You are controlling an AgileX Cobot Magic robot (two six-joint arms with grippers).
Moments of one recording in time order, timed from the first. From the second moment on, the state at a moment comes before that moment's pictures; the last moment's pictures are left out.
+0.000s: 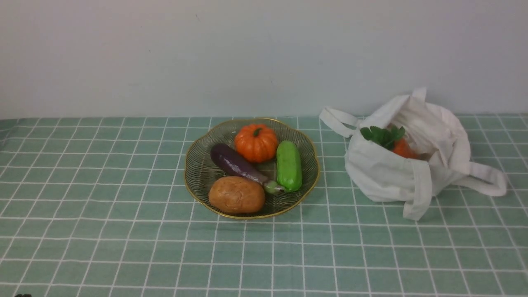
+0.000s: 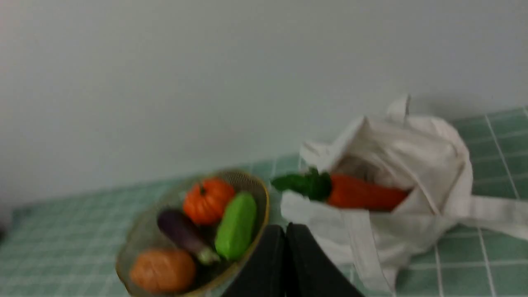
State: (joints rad) right arm 0.16 0.69 -0.78 0.21 0.72 0.11; left arm -0.06 -0.01 0.03 0.07 0.38 -0.07
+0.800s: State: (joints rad) right arm 0.17 1.71 -1.46 0.10 1.02 -0.12; left arm -0.06 -0.01 0.03 0.07 0.38 -0.07
